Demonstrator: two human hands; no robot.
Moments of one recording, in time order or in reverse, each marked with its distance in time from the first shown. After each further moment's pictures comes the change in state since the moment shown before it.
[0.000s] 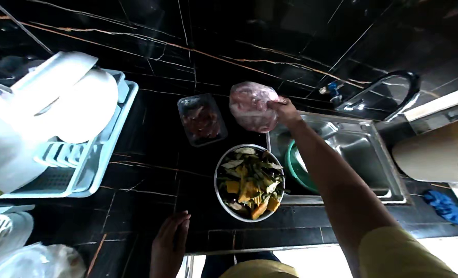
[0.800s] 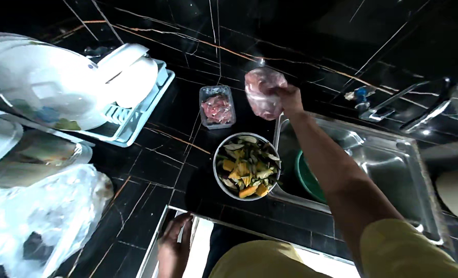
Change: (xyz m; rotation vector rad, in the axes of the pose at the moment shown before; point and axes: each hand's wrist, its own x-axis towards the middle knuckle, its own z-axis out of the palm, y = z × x) left_hand -0.116 0.070 0.048 0.041 0.292 -0.162; right_hand 0.000 -0.029 0.012 -0.146 0.071 -0.066
